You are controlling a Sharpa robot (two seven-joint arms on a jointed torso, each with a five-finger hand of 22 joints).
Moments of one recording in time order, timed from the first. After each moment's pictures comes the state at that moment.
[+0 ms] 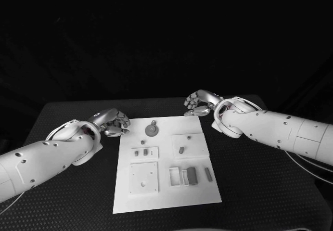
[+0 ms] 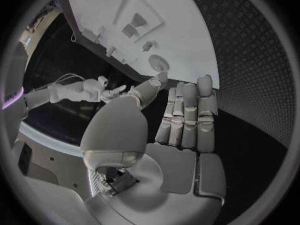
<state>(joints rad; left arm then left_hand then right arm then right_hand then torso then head) 1.20 -0.70 -0.09 1.23 -1.29 -0.36 0.05 1.16 -0.15 0.59 -0.27 0.06 0.93 0.17 0.22 0.54 1.17 0.11 0.07 0.33 1.01 -0.01 1.16 0.53 0.04 1.18 -0.10 0.43 1.29 1.19 -0.76 -0.01 1.25 -1.22 -0.38 -0.01 1.11 -0.16 0.56 -0.28 0.05 0.79 0.20 0.19 0.61 0.96 0.17 0.26 0.23 0.81 0.18 0.34 0.51 0.12 0.55 0.19 0.26 1.07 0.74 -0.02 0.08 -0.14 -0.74</state>
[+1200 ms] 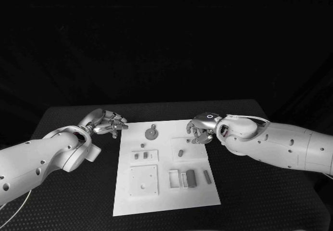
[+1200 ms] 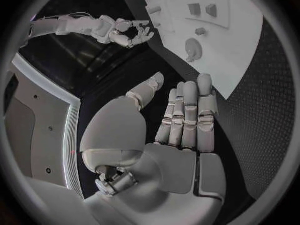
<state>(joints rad) 1.21 -0.81 -0.09 1.38 -0.68 -0.34 0.11 1.11 -0.11 0.55 -0.25 0.06 0.89 0.18 0.22 0.53 1.16 0.11 0.07 0.34 1.00 0.00 1.09 0.50 0.04 1.17 -0.10 0.36 1.24 1.17 -0.83 -0.11 1.38 -1.73 -0.22 -0.06 1.13 -0.16 0.52 -0.27 0.05 0.85 0.15 0.23 0.59 1.25 0.05 0.40 0.32 1.34 -0.06 0.84 0.86 0.24 1.20 0.03 0.59 1.21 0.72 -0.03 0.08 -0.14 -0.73</state>
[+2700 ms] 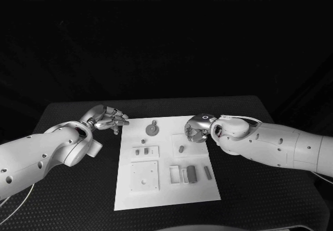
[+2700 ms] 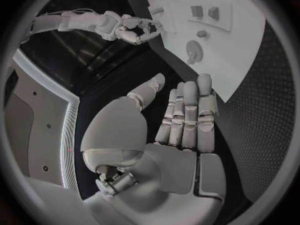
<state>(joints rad) 1.21 -0.81 -0.09 1.37 -0.66 -0.32 0.11 1.11 -0.10 0.54 -0.25 0.06 0.89 0.18 0.22 0.53 1.15 0.11 0.07 0.34 1.00 0.00 1.09 0.50 0.04 1.17 -0.10 0.35 1.24 1.13 -0.77 -0.10 1.33 -1.70 -0.19 -0.08 1.14 -0.05 0.58 -0.29 0.05 0.92 0.15 0.25 0.61 1.01 0.14 0.14 0.24 1.33 0.01 1.20 0.98 0.19 1.25 -0.04 0.82 1.31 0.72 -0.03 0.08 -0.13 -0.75</state>
